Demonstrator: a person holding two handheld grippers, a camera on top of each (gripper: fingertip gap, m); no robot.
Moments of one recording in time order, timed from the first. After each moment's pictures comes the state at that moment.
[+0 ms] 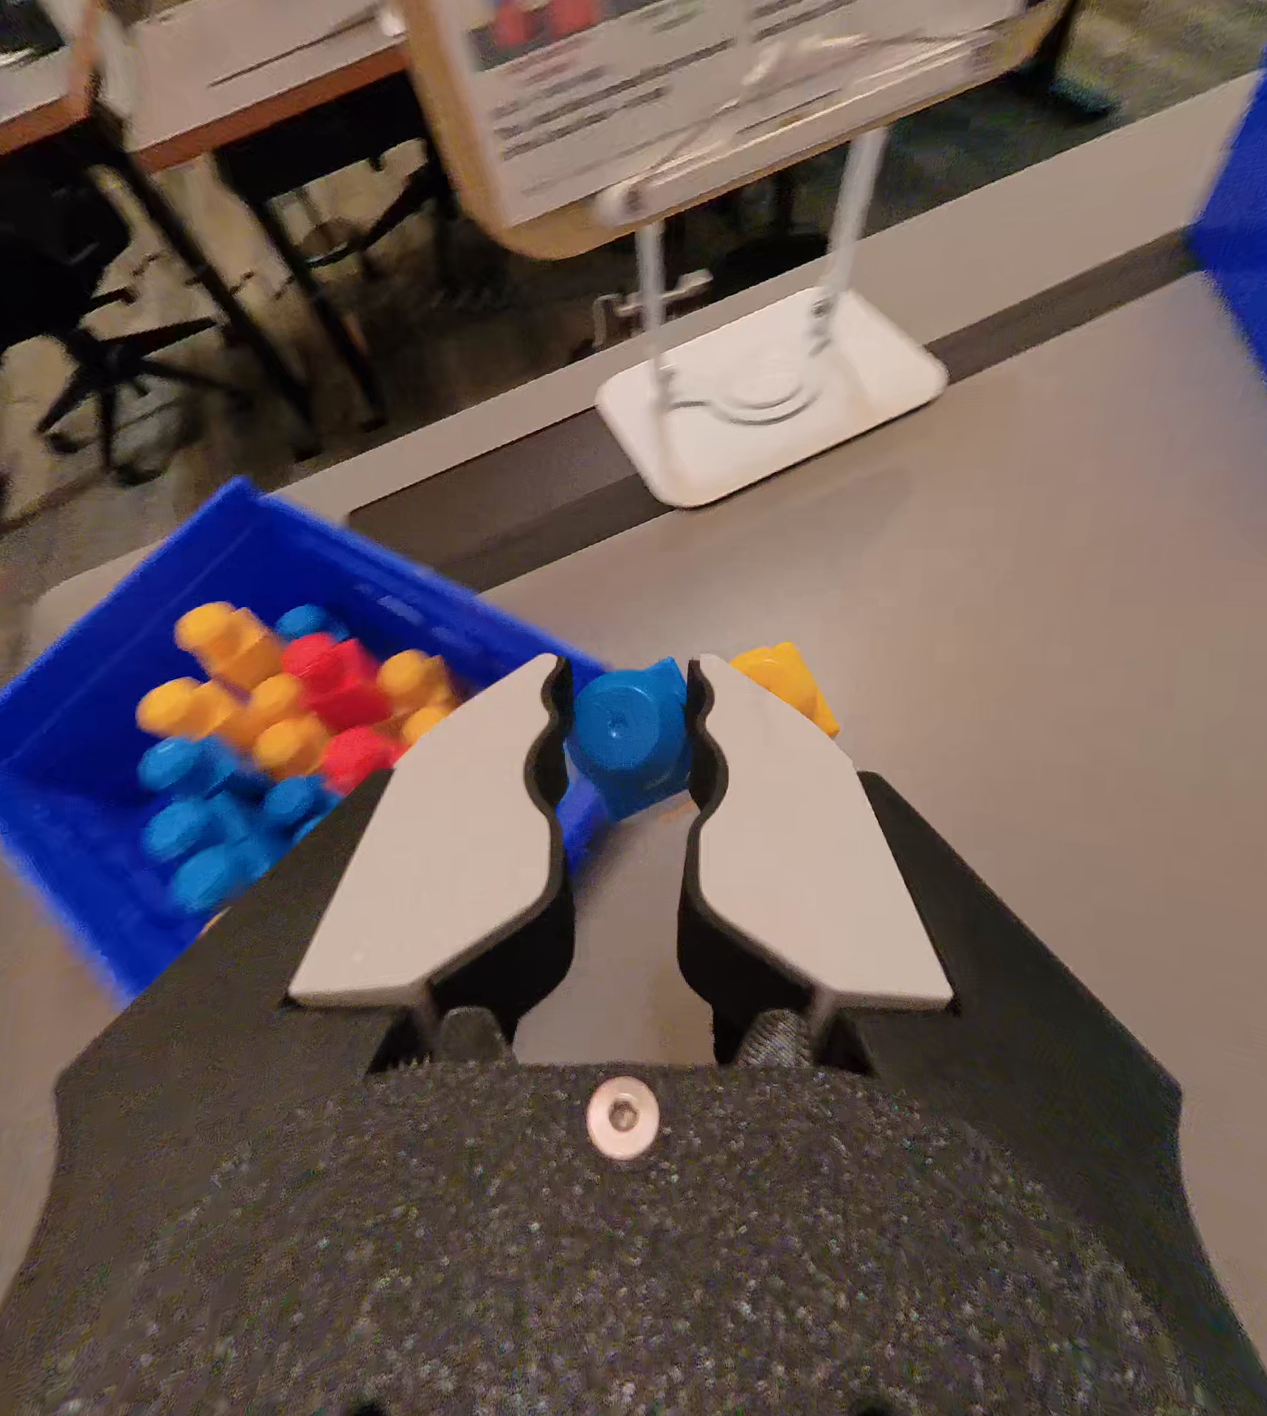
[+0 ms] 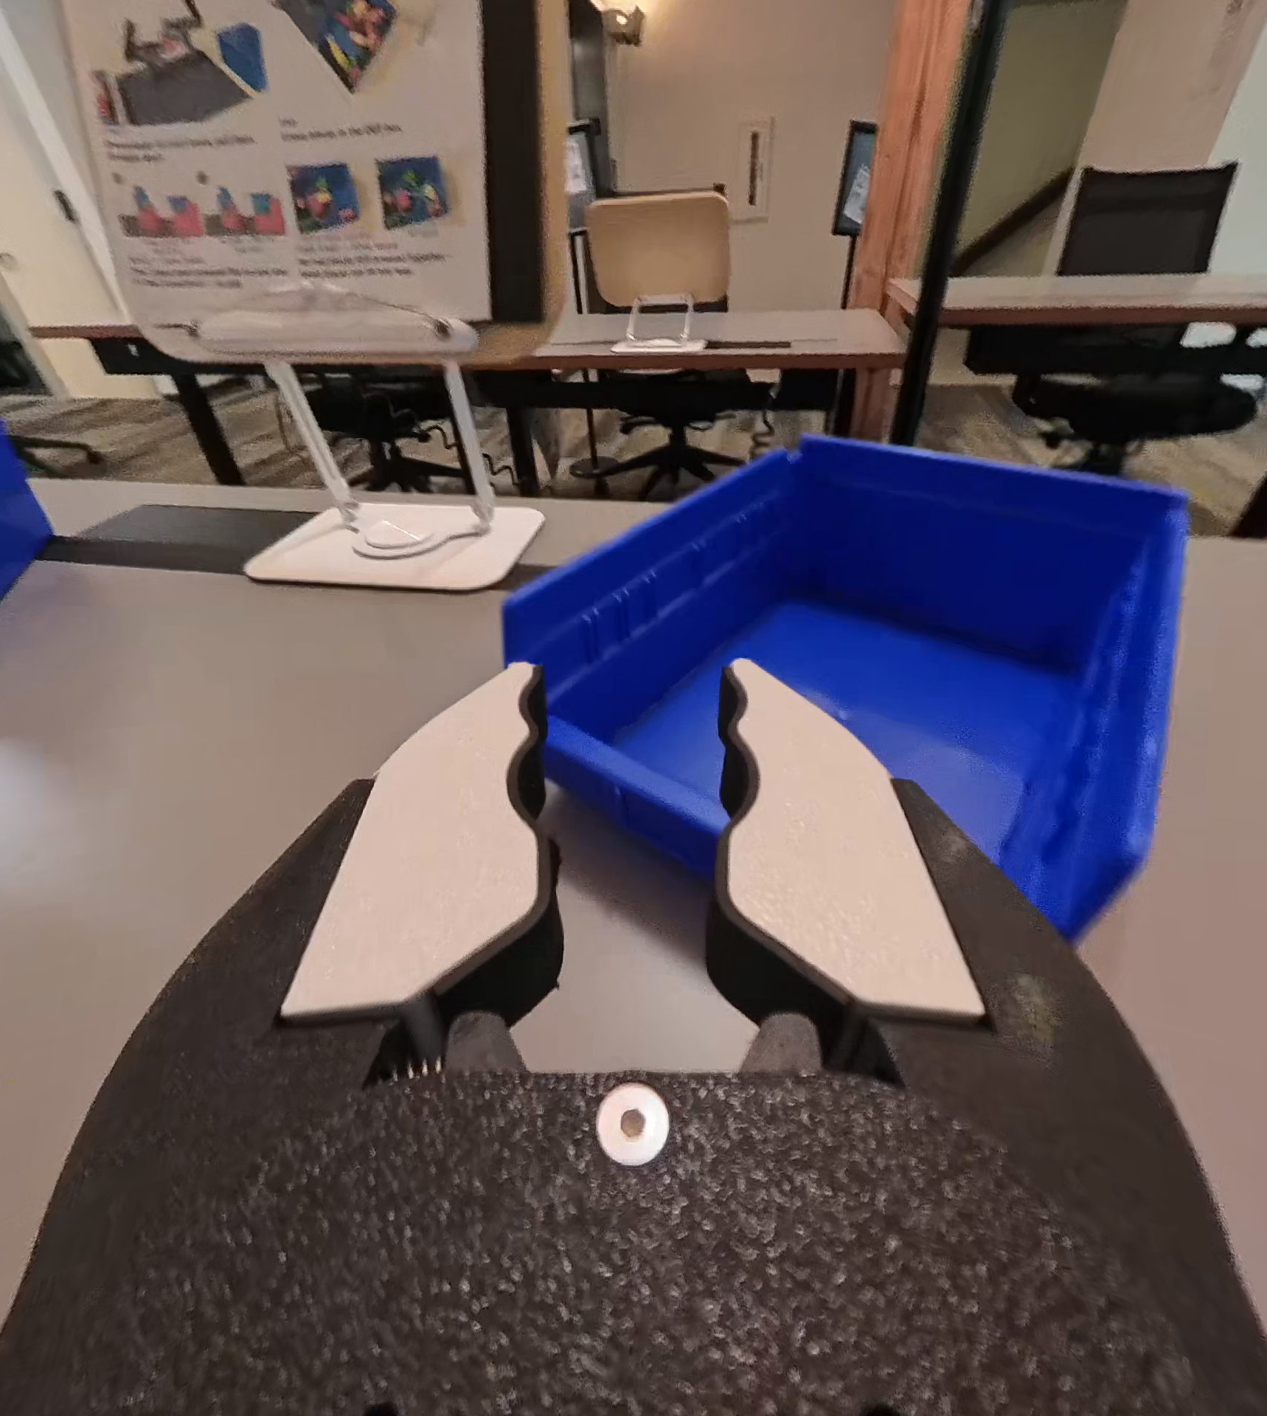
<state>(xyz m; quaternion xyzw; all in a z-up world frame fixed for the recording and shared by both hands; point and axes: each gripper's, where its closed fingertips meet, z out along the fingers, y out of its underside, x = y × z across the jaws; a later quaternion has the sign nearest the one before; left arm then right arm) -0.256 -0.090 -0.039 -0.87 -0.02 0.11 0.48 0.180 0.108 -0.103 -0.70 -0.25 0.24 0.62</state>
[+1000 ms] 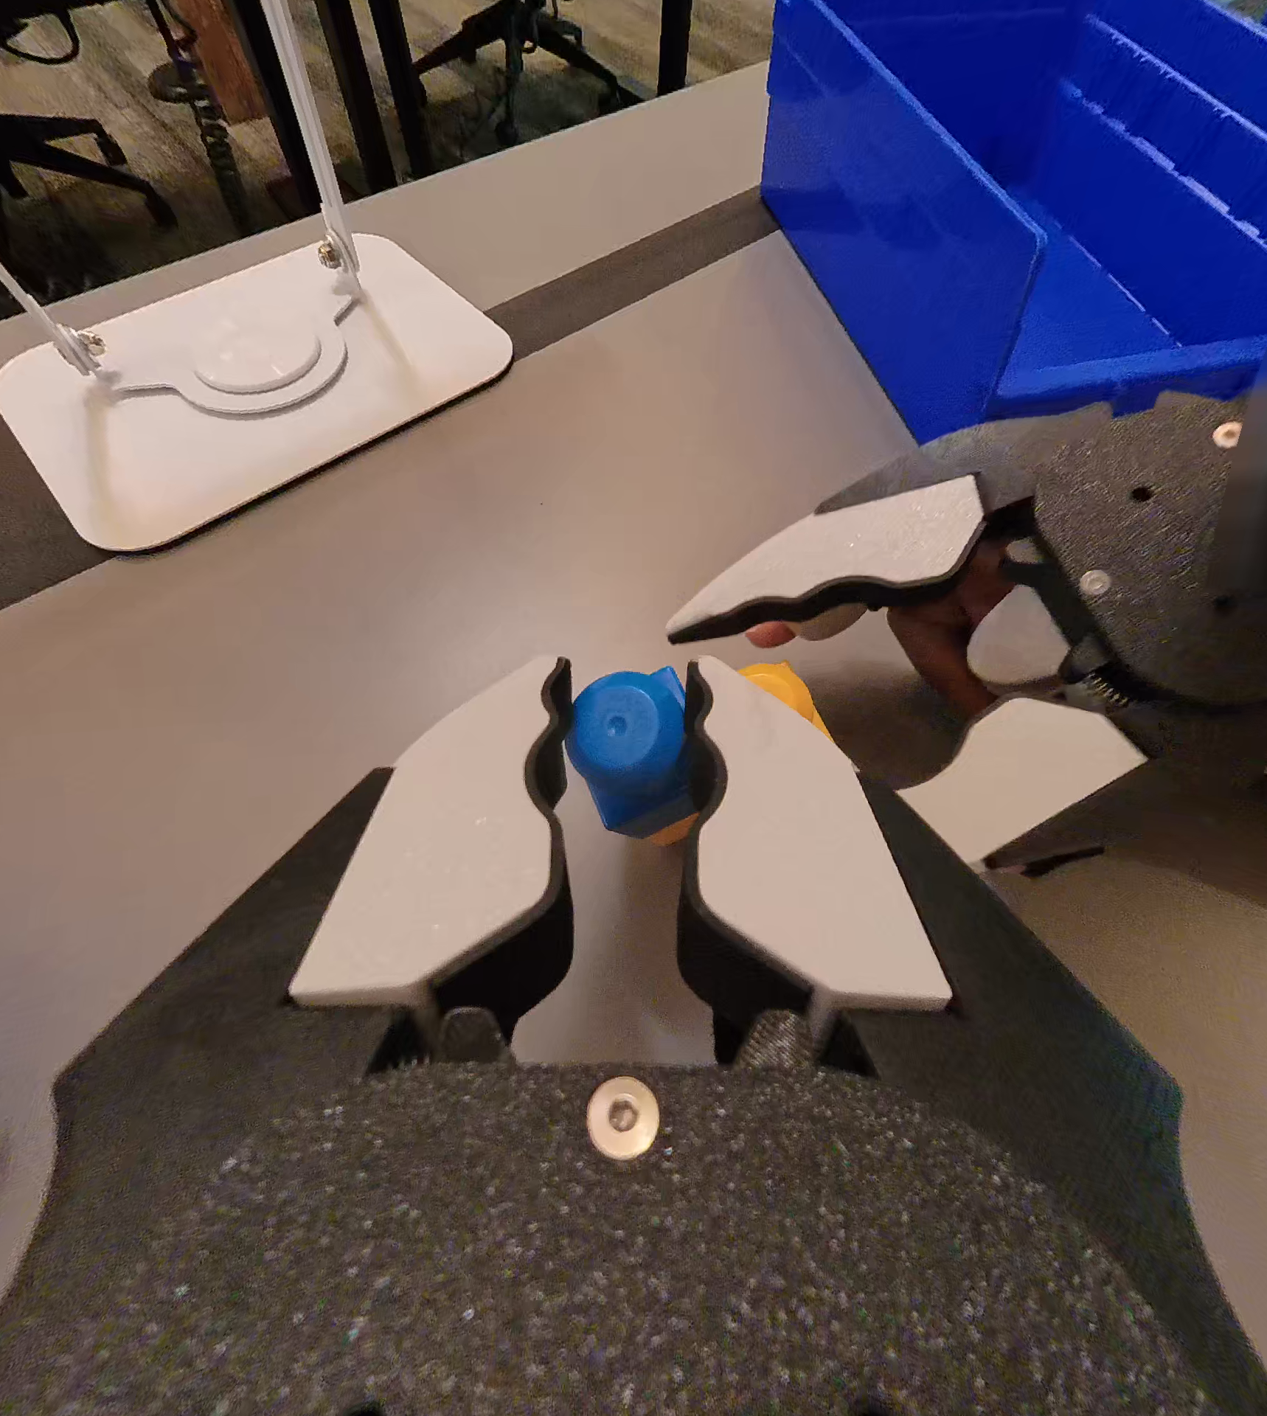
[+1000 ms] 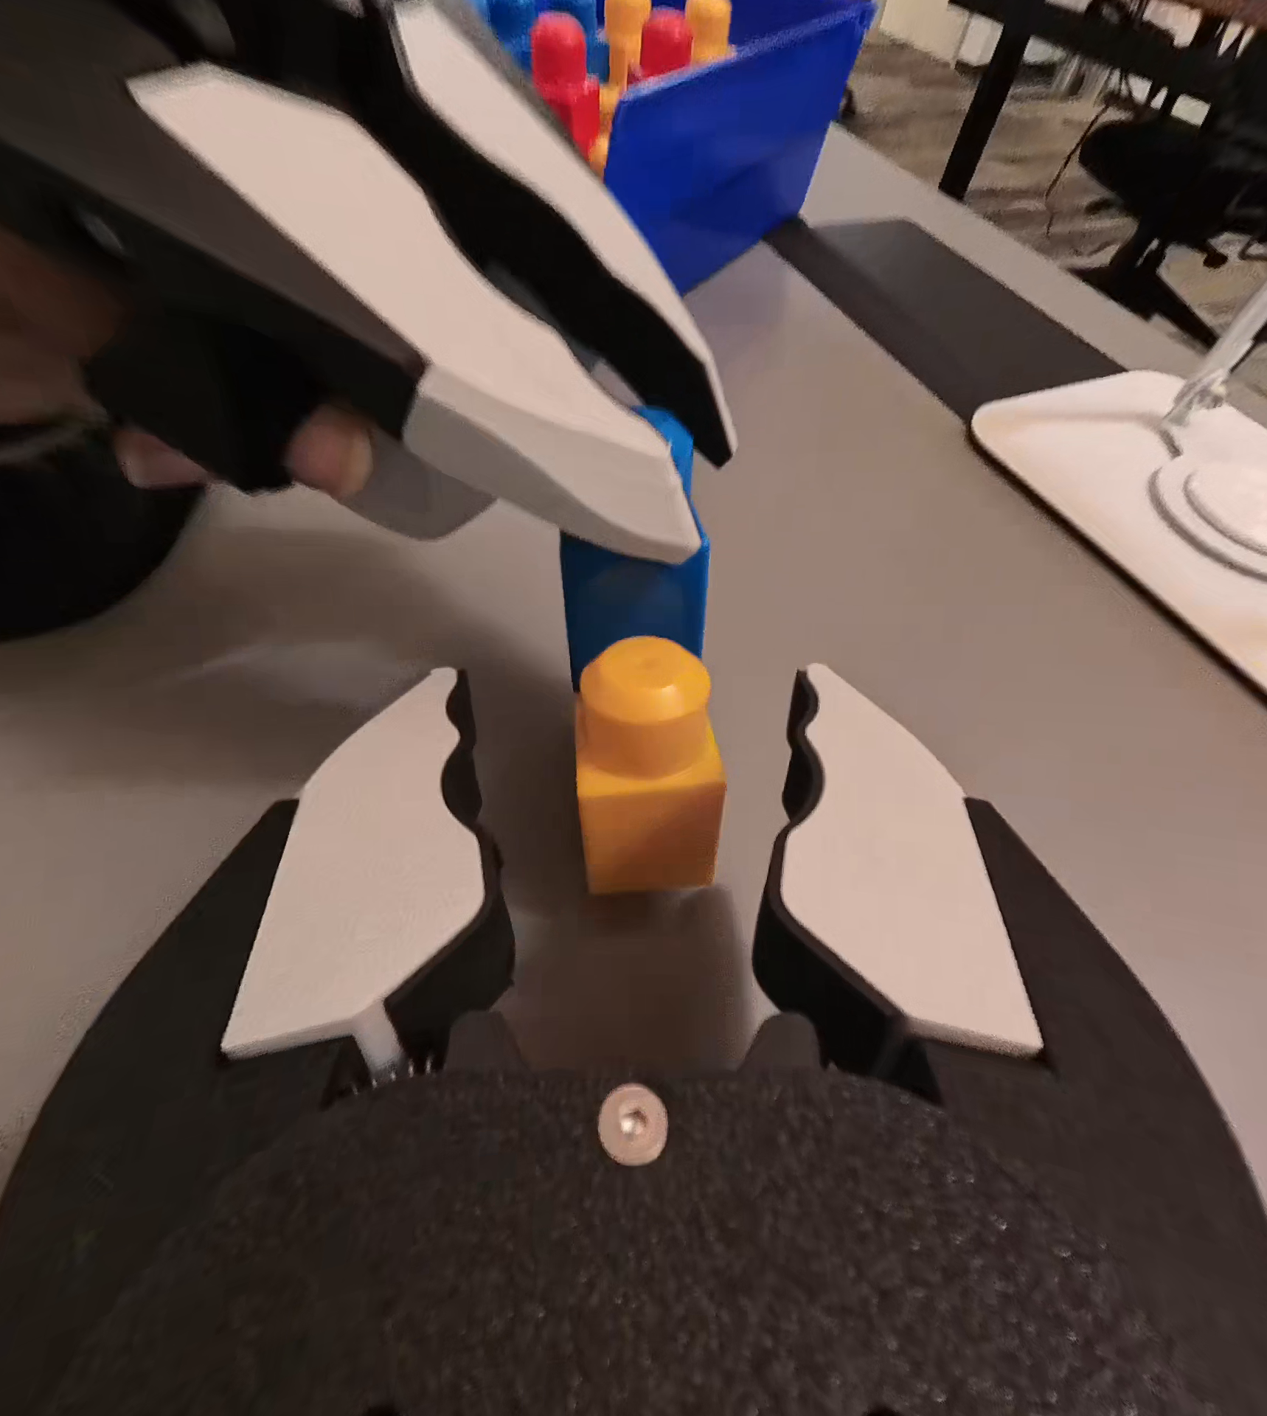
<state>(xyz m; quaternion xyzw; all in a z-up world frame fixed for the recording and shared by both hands) -0.083 0.009 -0.154 -0.87 0.07 -0.06 0.49 -0.068 -0.006 -0.189 -0.54 -0.64 0.38 0.38</state>
